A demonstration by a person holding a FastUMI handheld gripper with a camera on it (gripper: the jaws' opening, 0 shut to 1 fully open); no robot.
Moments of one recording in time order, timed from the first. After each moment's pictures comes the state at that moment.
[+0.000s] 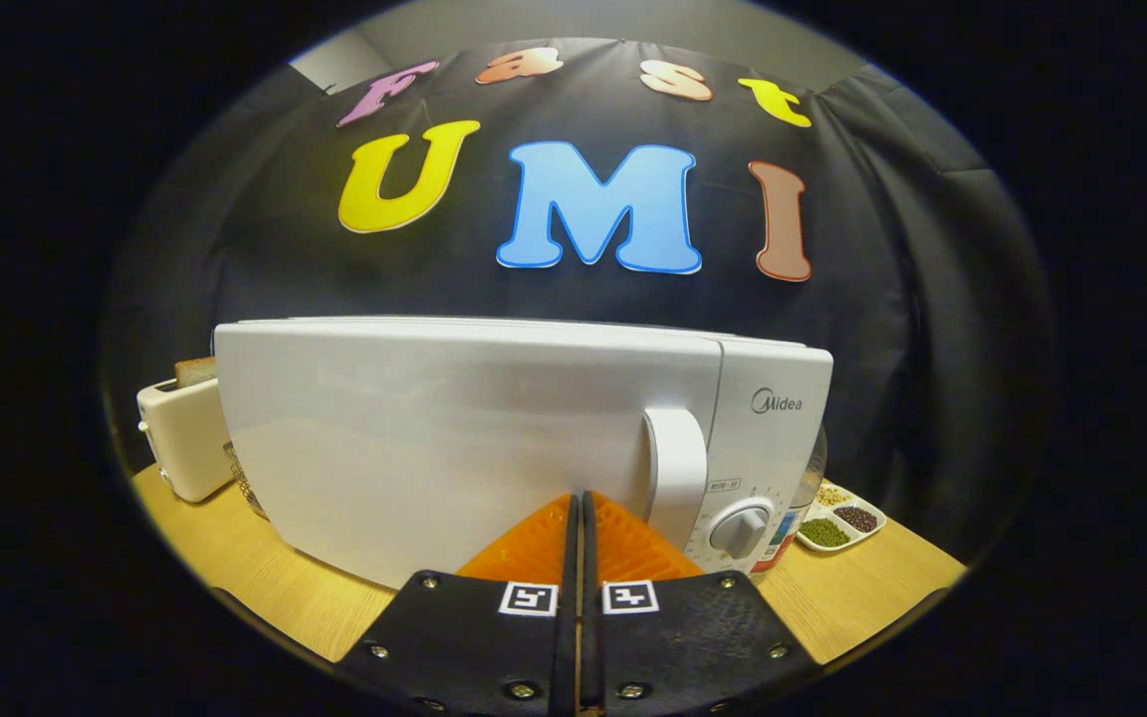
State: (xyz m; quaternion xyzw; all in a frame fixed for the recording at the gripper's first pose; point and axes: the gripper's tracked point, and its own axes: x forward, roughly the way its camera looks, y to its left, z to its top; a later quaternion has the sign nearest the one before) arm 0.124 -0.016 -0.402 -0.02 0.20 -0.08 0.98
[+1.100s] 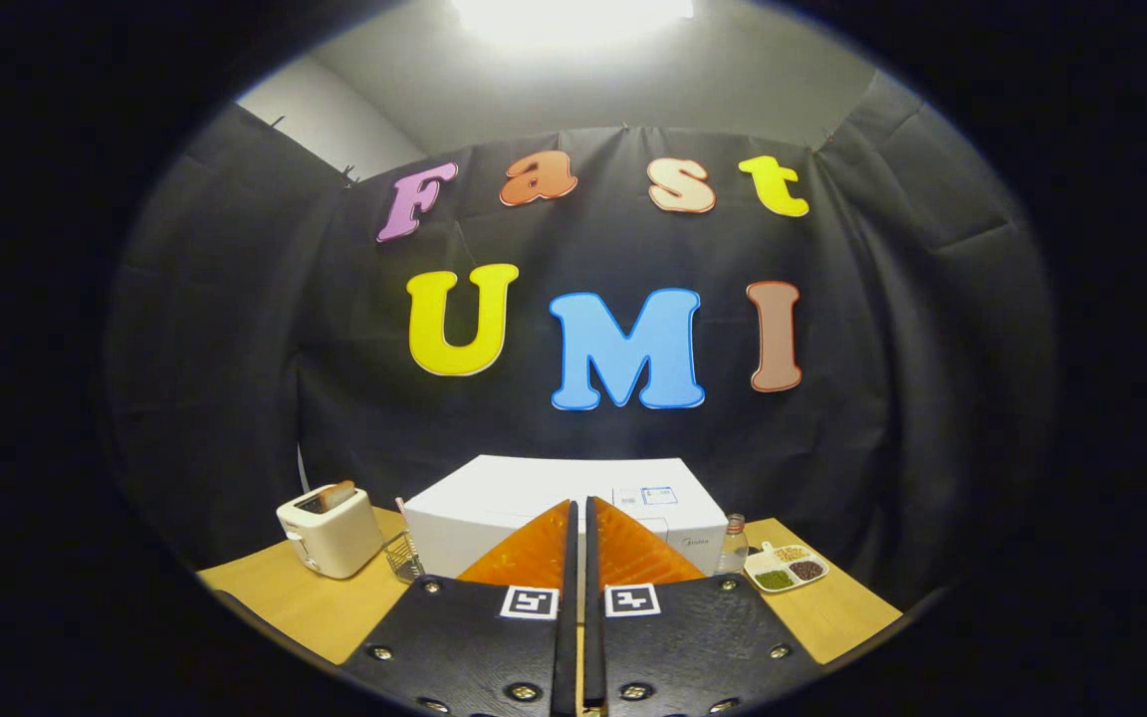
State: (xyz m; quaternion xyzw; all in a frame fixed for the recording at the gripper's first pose) arm 0.002 0.029 -0.135 0.01 0.11 -0.01 0.99
